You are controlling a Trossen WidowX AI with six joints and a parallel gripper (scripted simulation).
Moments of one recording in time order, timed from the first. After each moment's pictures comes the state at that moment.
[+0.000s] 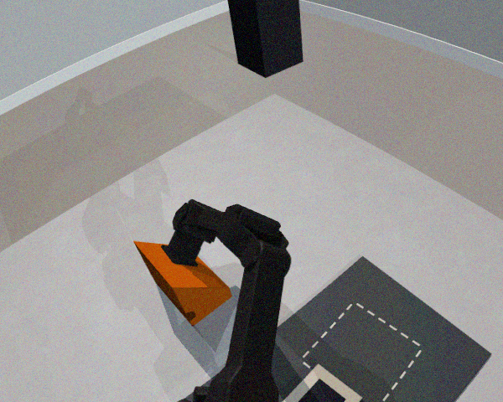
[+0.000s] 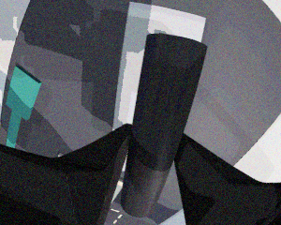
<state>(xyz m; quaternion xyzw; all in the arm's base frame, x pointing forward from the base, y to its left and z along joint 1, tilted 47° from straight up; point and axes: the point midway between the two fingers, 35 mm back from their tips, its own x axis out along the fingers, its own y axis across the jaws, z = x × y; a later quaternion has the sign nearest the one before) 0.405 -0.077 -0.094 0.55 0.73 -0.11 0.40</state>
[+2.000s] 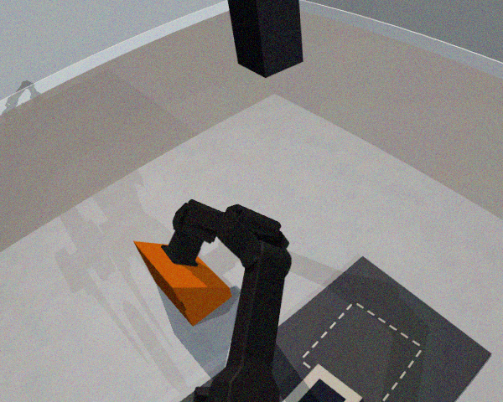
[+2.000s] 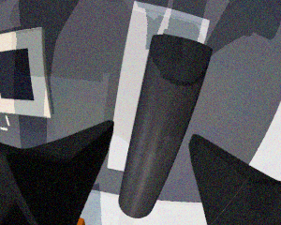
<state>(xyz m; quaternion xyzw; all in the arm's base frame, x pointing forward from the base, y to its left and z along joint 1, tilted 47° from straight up) 0.405 -0.076 -0.094 0.24 0.66 0.31 0.64</state>
